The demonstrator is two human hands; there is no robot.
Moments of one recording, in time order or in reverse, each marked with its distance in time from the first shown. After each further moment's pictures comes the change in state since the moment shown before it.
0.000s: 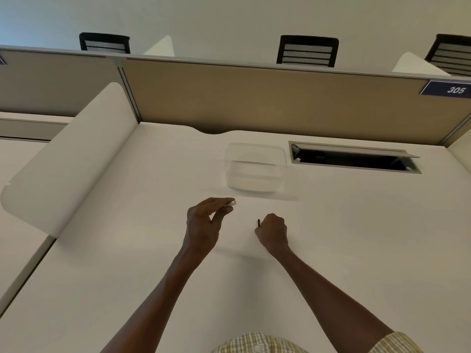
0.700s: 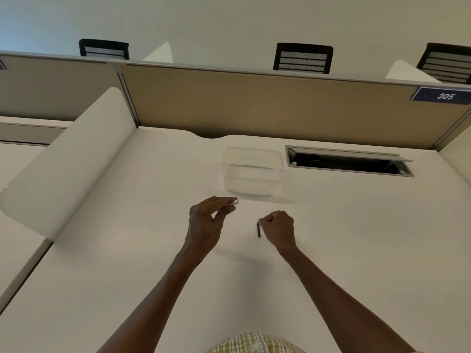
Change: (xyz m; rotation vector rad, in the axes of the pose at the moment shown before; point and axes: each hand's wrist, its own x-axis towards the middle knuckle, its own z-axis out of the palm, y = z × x) left_hand 0.006 0.005 0.006 -0.015 -0.018 0.039; right_hand -0.003 0.003 -0.033 0.246 0.040 0.057
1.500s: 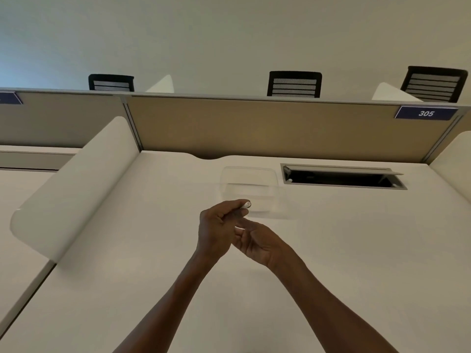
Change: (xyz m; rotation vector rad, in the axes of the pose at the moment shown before) left_hand 0.012 0.055 0.016 -0.261 -0.012 -0.114; right_hand -0.031 -0.055 -0.018 1.370 -0.862 0.290
